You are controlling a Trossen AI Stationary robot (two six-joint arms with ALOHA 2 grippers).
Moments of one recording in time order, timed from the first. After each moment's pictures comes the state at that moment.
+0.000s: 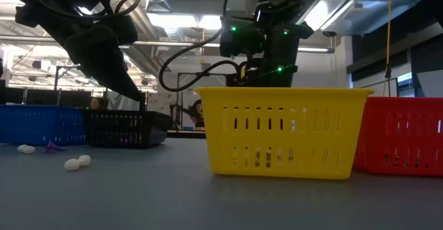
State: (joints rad) left arm -0.09 1.08 0.44 -0.12 -0.35 -0.34; right arm -0.03 2.01 1.34 -0.70 0.09 -0.04
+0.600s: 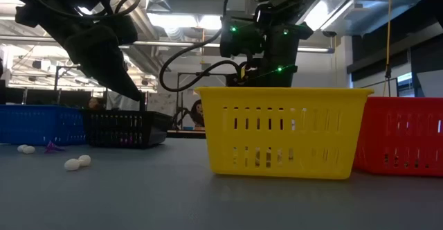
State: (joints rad) left arm -0.09 1.08 0.44 -0.12 -0.35 -0.34; right arm -0.03 2.01 1.34 -0.71 0.07 -0.04
